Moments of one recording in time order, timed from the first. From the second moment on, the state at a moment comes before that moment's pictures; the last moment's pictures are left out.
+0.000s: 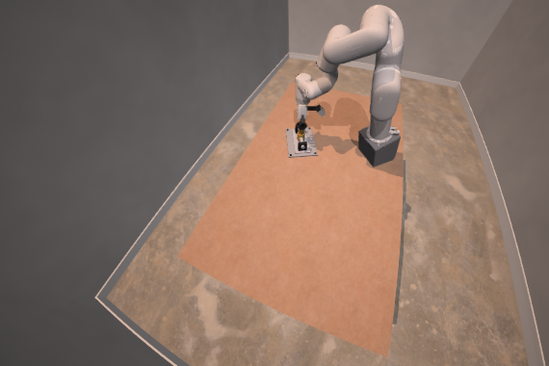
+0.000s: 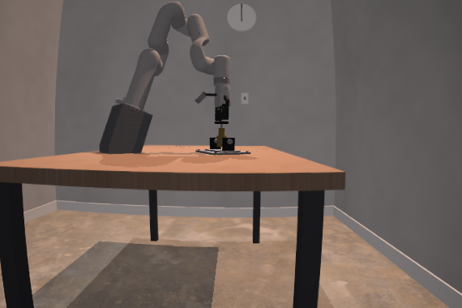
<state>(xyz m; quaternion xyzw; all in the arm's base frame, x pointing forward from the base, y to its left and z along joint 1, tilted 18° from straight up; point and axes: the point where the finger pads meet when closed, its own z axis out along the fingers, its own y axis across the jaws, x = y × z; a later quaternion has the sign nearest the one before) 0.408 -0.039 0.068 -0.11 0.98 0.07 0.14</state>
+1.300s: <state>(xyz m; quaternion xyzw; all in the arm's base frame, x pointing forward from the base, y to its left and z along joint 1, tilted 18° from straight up) 0.415 -0.035 0.045 -0.11 0.98 0.07 0.14</state>
